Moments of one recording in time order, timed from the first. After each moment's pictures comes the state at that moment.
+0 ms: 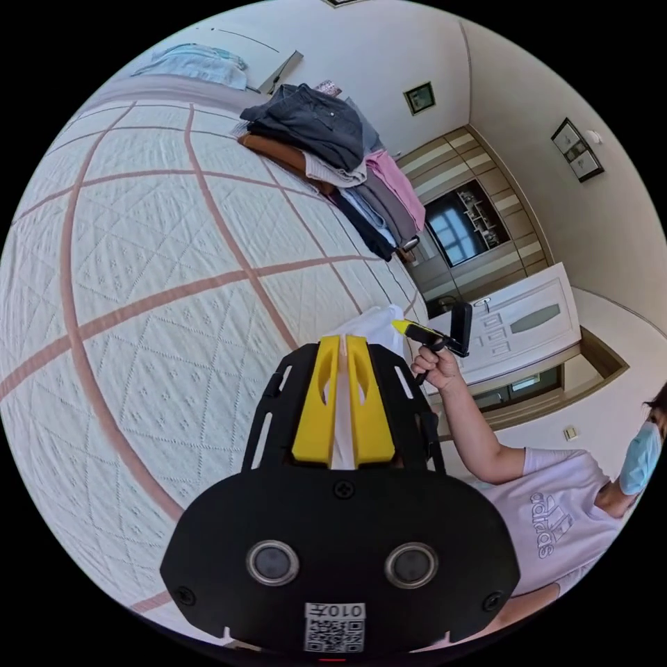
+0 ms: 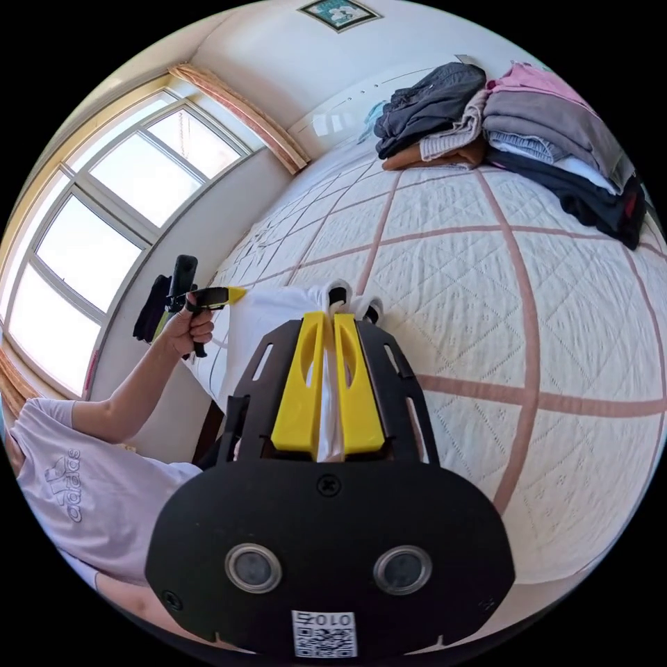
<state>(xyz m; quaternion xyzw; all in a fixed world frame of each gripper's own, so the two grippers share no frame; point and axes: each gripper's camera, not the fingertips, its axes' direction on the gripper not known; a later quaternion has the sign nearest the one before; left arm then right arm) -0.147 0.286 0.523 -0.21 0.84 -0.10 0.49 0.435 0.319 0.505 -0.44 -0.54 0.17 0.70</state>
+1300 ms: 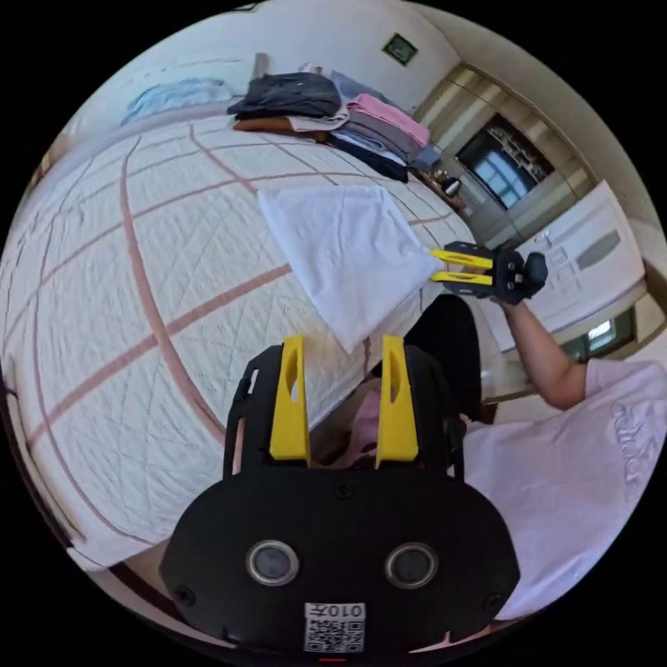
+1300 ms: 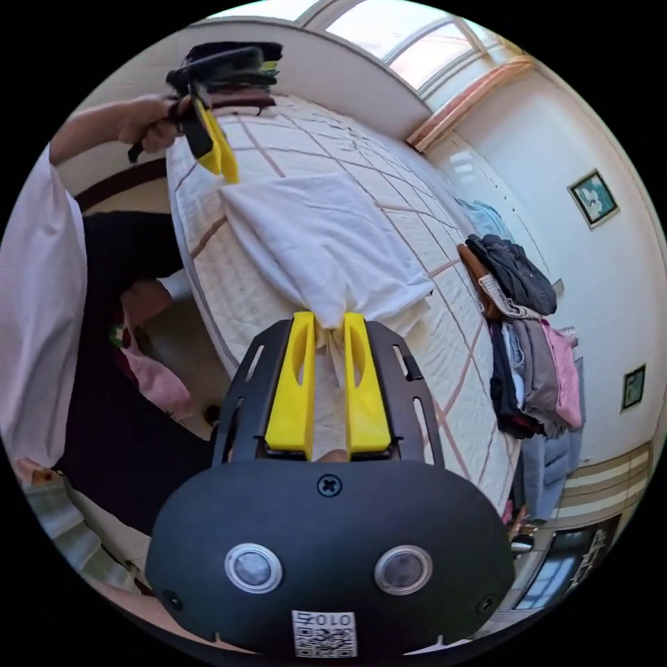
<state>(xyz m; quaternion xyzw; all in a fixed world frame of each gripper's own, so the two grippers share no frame) -0.340 0.336 0.404 -0.24 0.79 -0.05 0.56 0.310 0.431 0.177 -0.26 -0.46 -0.31 0.79</state>
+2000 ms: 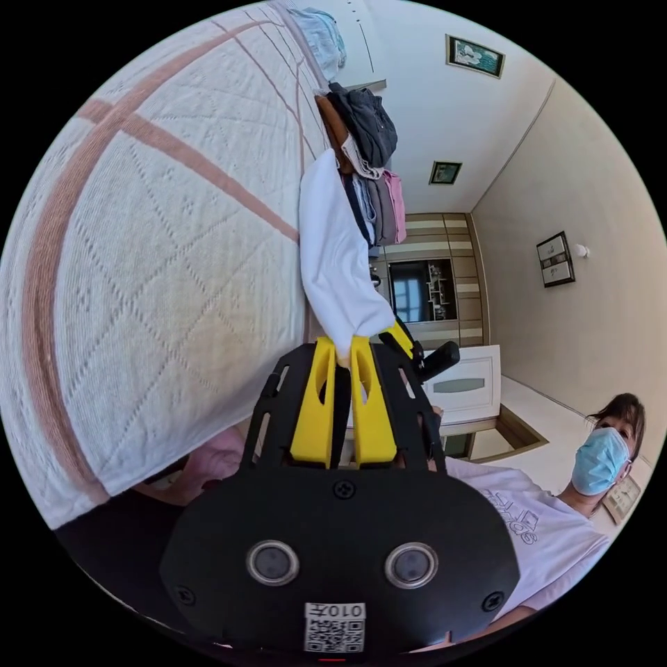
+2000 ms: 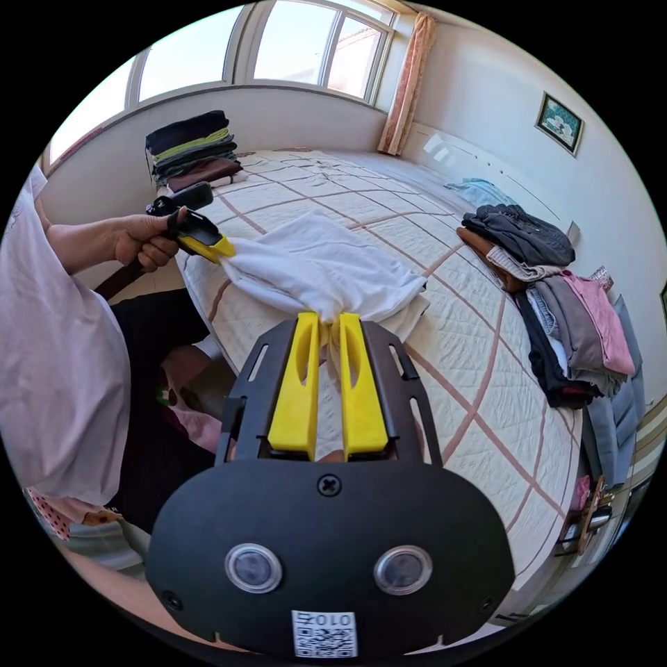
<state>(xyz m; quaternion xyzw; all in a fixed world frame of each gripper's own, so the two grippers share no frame) -0.381 0.330 0.504 -0.31 0.85 -0.29 0.32 0.380 0.380 0.265 -0.30 -0.51 -0.19 0.78</state>
